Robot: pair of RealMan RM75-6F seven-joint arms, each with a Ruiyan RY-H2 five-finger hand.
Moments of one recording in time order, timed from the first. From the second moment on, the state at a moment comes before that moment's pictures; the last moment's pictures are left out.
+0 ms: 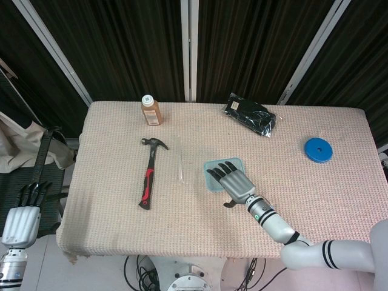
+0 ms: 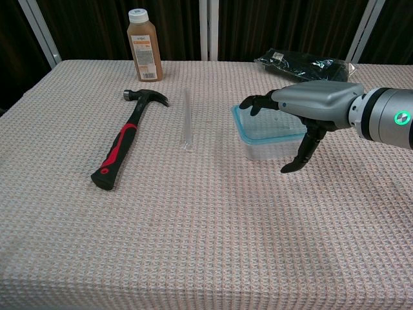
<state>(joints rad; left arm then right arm) -0.05 -1.22 -0.01 -1.56 1.51 1.51 0.11 0.87 -1.43 0.02 -1.70 -0.92 0.91 -0.51</state>
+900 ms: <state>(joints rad) -0.05 -1.22 -0.01 -1.57 1.52 1.52 0.13 0.72 -1.35 -0.03 -1.75 -1.17 1.04 -0.39</state>
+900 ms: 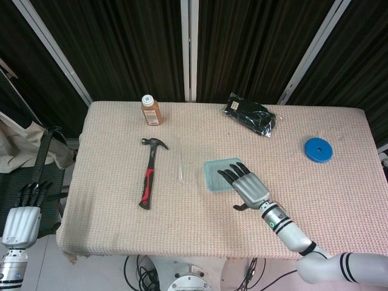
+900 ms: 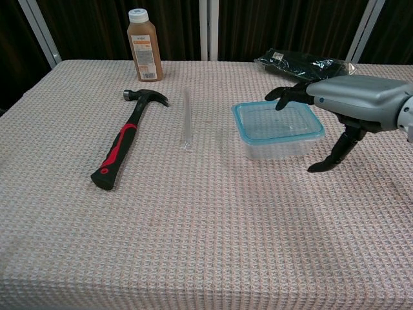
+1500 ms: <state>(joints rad) -0.05 -1.22 -0.01 -1.58 1.52 1.52 0.14 0.64 -1.35 -0.05 -1.68 -1.22 0.99 -0.30</state>
